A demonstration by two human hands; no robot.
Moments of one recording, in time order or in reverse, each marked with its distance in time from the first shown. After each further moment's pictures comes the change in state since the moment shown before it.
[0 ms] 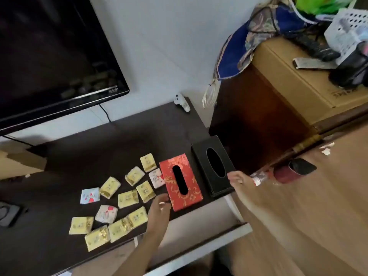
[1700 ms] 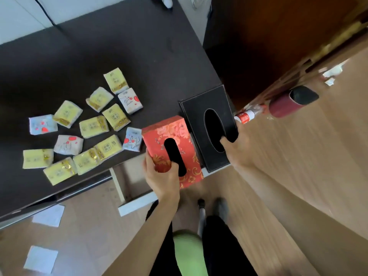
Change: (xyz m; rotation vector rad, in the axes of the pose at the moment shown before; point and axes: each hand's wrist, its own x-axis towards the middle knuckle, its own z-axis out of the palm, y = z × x) left_hand -0.023 -0.149 0.104 -0.106 0.457 0.078; right_hand -0.018 0.124 0.030 -0.086 0.181 -0.029
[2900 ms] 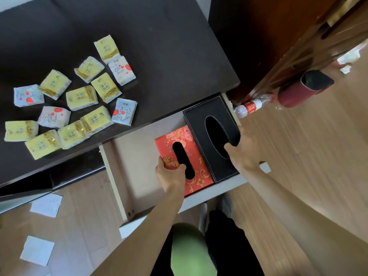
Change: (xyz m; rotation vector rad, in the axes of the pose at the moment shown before) left_hand -0.027 -0.110 0.029 0.120 -0.100 -0.369; right_hand -0.046 0.088 0.006 -0.343 -0.018 0.020
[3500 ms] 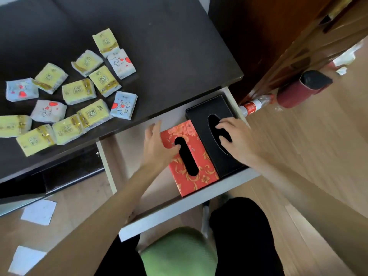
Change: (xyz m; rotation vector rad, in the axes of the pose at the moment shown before) left_hand 0.059 0.049 -0.039 0.493 -0.317 0.616; right_hand 0.018 0.009 0.012 -0.333 -0.051 -0.612
